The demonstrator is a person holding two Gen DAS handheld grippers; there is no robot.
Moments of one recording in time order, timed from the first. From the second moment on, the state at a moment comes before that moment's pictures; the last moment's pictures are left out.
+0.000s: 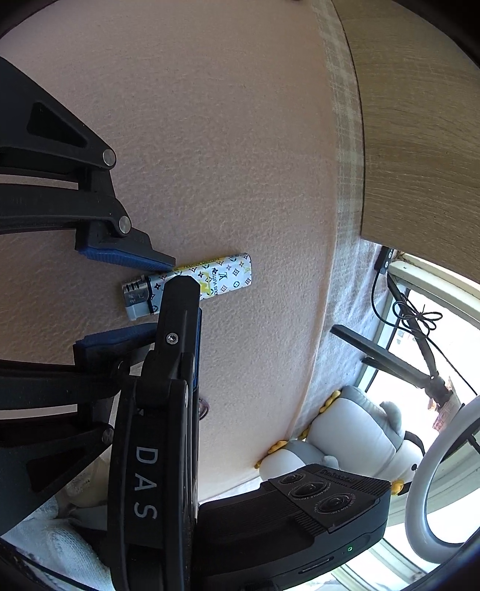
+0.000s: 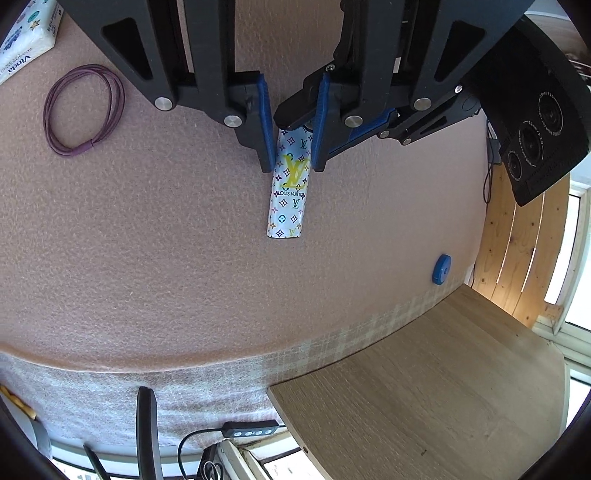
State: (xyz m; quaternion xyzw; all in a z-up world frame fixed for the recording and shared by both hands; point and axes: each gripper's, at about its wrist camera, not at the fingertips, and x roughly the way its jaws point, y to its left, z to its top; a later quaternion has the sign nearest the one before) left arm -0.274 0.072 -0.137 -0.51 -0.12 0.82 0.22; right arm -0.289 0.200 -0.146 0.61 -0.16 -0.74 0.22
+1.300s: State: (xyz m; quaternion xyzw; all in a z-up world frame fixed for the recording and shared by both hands) left arm -0.102 0.262 -0.046 -0.44 -0.07 0.81 0.38; right arm -0.089 0.410 -0.040 0.50 -0.23 -0.82 0.13
